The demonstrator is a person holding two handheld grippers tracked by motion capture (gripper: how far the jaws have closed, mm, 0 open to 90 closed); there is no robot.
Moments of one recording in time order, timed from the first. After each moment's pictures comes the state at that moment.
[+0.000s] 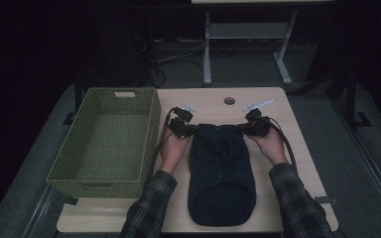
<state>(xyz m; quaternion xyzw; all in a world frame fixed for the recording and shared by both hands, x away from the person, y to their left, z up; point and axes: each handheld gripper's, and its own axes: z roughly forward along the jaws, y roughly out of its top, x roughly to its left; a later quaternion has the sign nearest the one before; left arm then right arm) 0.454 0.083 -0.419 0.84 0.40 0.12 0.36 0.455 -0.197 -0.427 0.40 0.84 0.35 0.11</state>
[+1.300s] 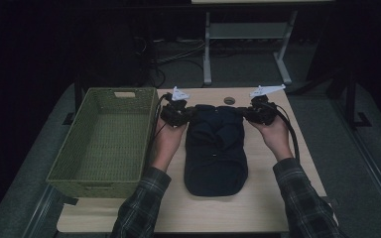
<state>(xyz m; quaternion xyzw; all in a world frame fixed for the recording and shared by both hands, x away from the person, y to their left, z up) 0.426 0.095 -0.355 0.80 0.36 0.20 0.43 0.441 -0.198 -0.363 0.37 0.81 0.42 0.17</state>
